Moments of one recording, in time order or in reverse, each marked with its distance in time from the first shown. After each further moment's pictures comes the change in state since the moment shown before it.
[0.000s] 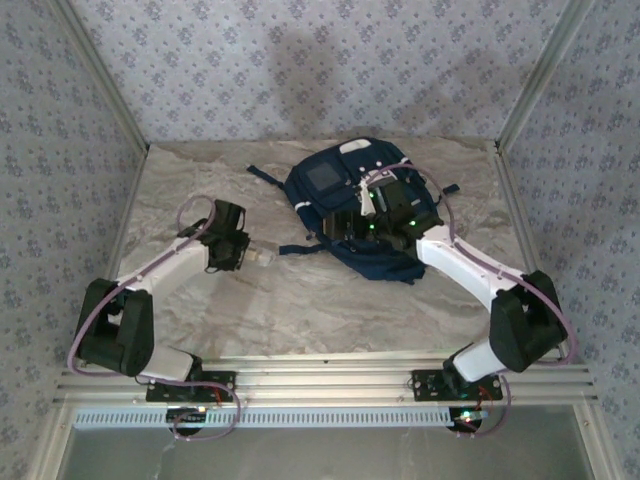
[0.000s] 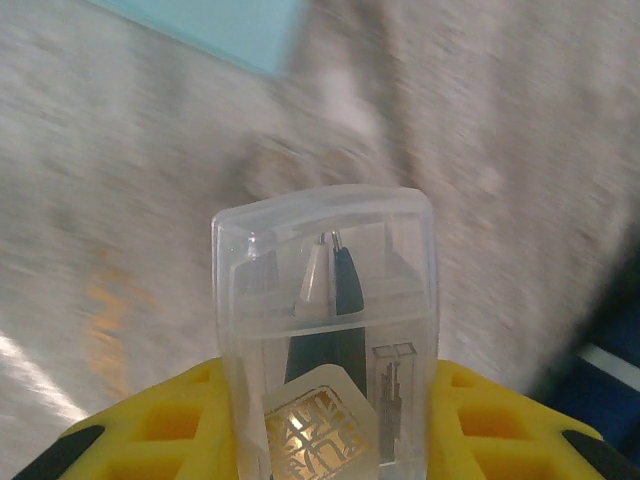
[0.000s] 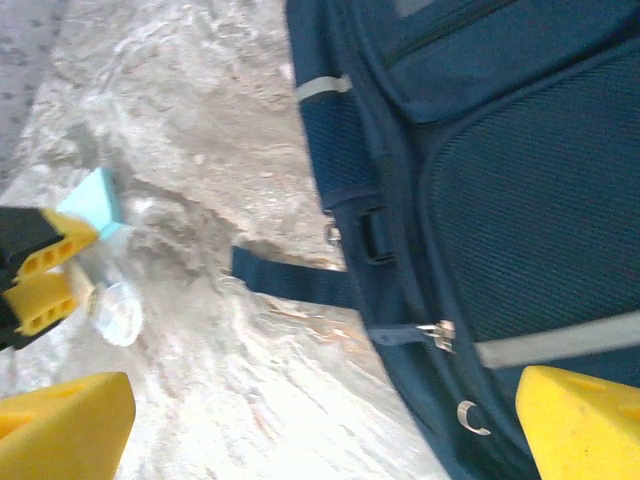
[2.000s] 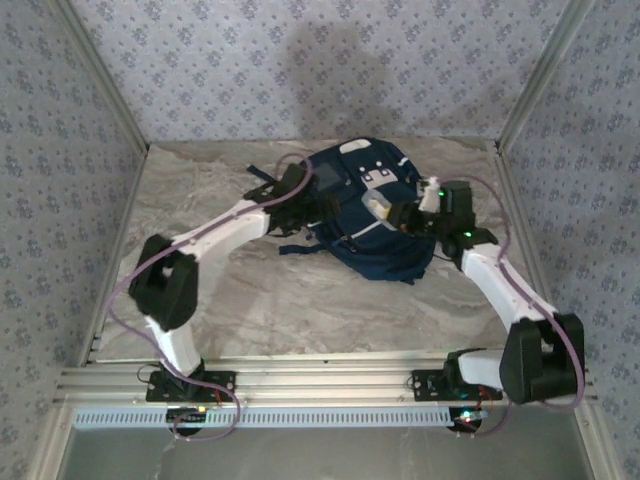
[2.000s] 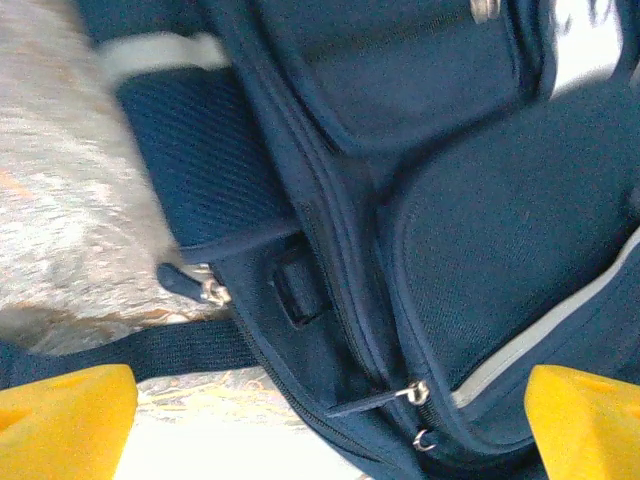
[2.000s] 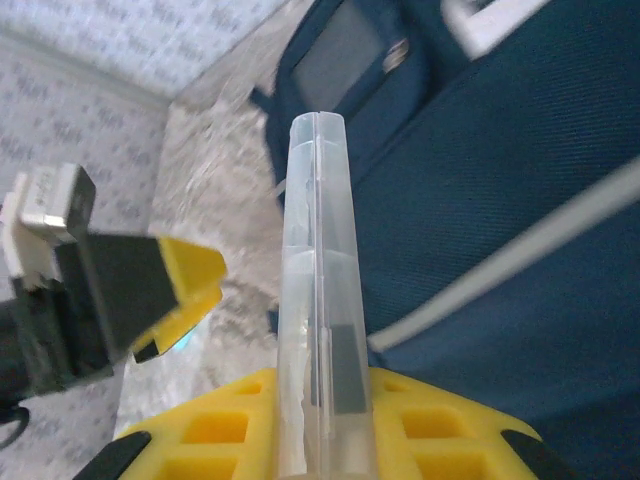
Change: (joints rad) left arm -0.319 0.414 0.605 -0.076 0.097 0.704; right arm -0.430 -0.255 -0.232 0.097 -0.314 0.148
